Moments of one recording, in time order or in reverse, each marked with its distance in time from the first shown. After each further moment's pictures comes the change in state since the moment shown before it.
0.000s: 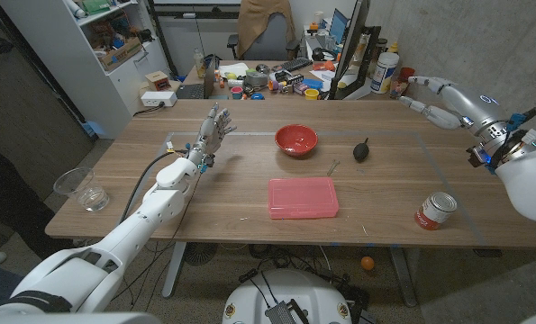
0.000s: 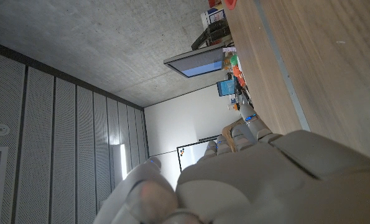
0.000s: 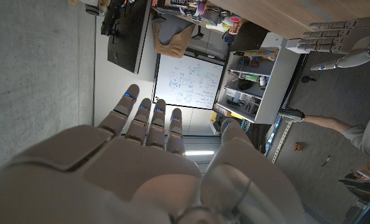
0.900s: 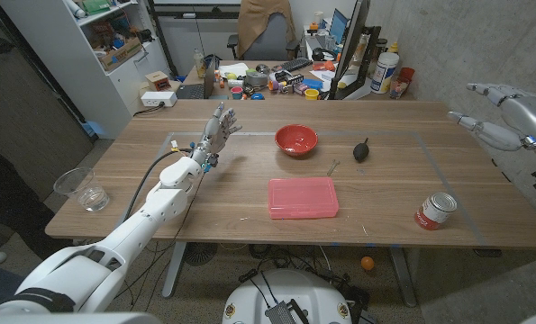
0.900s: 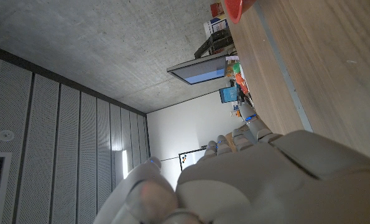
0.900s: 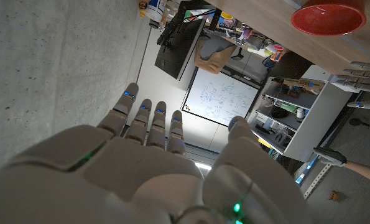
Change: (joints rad) left arm -0.012 -0.010 0.017 0.004 0.008 -0.002 -0.021; left_hand 0.000 0.000 0.000 0.000 0.000 0.000 0.000 0.000 0.000 0.000 0.000 0.000 0.000 0.000 0.000 0.000 0.000 0.000 0.000 -0.004 0.000; right arm -0.133 0.368 0.228 -0.173 -0.225 0.082 0.105; right_hand 0.016 -0.027 -0.019 -0.027 0.000 -0.023 -0.023 -0.015 0.002 -0.013 -0.015 -0.016 0.003 -0.005 -0.007 -0.008 0.005 0.022 0.032 -0.014 0.000
